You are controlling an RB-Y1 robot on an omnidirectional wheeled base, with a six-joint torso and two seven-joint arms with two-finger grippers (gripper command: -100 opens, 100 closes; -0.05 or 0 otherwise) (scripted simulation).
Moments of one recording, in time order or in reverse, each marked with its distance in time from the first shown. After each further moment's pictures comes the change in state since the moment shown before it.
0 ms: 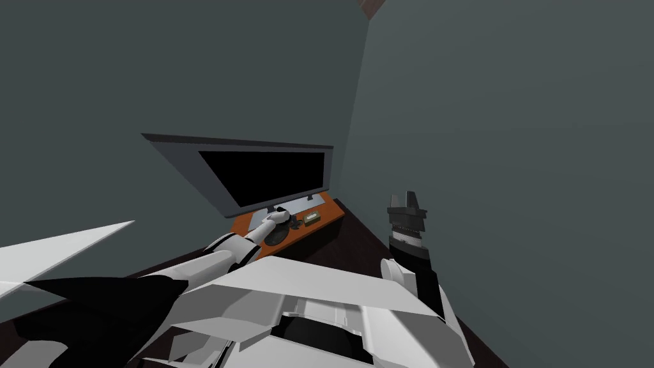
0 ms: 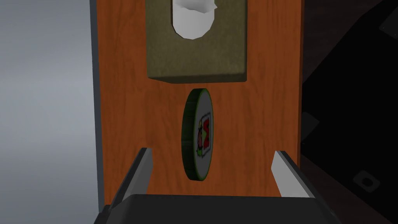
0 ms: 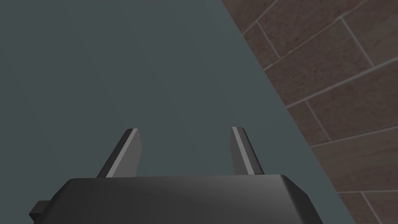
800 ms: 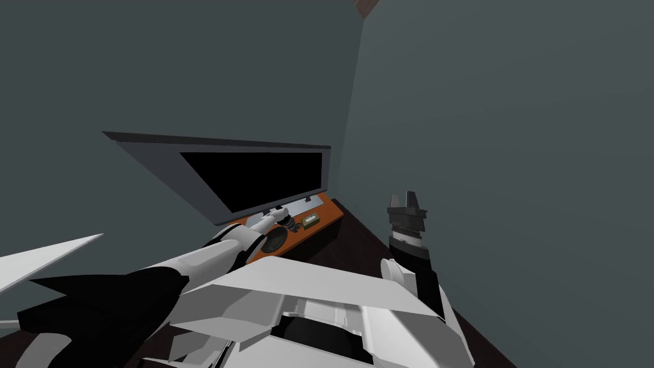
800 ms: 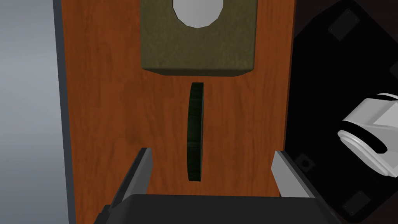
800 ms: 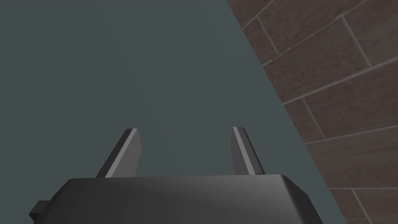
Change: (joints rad) left arm -0.119 0.011 0.025 0.219 0.060 0.142 0.021; right arm 0.000 0.000 0.000 0.000 0.000 0.000 0.000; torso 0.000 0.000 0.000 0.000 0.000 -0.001
